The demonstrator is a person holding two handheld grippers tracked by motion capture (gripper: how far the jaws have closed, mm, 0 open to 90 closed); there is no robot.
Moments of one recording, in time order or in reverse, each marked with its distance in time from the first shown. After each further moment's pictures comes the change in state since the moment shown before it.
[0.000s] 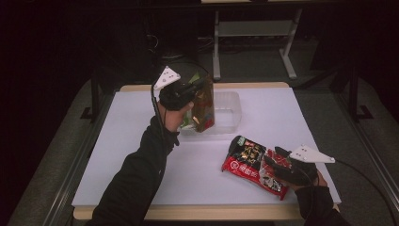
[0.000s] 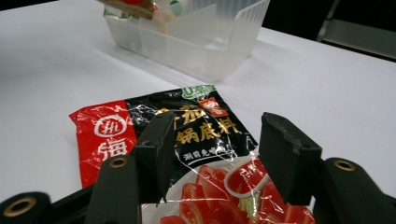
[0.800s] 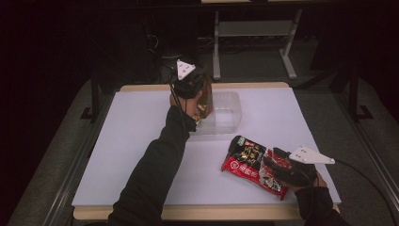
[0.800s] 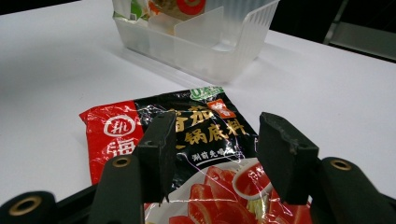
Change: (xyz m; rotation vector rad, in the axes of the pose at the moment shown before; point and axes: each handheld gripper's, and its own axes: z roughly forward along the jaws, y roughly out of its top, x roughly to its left) left arm 0.017 -0.016 0.067 0.015 0.292 0.029; right arm 0.002 -0.001 0.000 -0.008 0.023 -0.006
